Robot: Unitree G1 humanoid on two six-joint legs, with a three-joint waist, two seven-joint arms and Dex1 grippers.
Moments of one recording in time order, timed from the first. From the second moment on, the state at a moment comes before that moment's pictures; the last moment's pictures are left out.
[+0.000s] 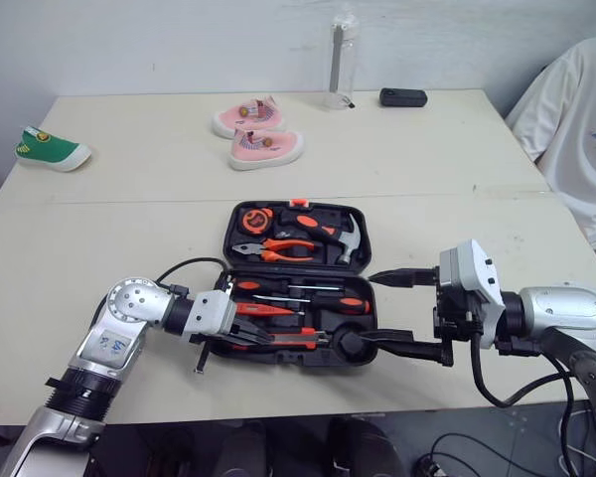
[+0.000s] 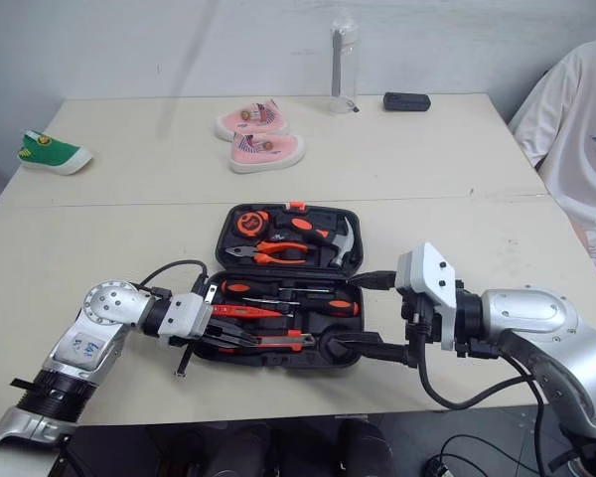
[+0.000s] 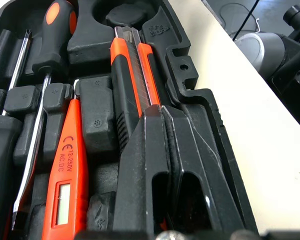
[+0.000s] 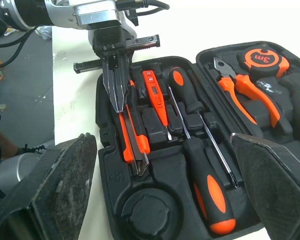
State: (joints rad) left arm -0.34 0.69 -0.18 0.04 -0.27 -0.08 -1.37; right arm -0.17 -0.90 -0.12 -0.64 0.77 0.68 0.95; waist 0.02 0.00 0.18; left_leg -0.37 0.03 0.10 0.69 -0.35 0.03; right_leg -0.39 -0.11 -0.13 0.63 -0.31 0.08
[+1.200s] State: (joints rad) left arm -0.36 0.68 -0.22 0.02 -0.29 0.09 -1.29; right arm -0.09 -0.90 -0.15 -0.66 0.77 0.68 0.93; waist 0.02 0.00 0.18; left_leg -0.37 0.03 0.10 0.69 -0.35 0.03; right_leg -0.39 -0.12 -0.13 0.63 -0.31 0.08
